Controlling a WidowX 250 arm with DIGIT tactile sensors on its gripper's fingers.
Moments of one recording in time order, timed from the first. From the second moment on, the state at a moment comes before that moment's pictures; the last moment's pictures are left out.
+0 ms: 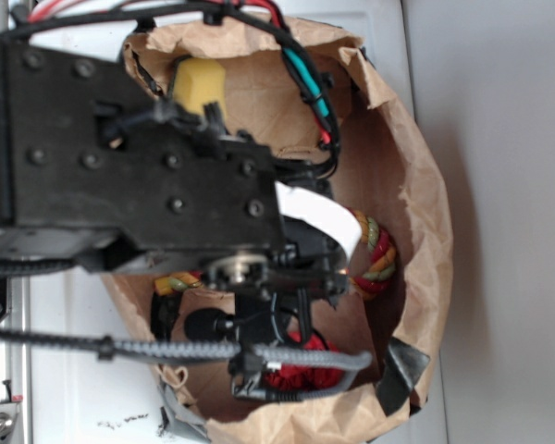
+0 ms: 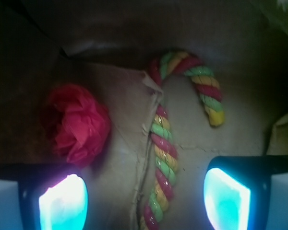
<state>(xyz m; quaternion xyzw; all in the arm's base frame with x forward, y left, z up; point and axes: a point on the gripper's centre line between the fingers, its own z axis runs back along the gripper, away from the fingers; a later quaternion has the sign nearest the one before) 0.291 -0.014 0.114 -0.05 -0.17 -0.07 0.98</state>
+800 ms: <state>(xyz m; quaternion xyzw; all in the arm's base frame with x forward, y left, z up) 0.289 -0.018 0.081 -0.11 -0.23 -0.12 0.96</state>
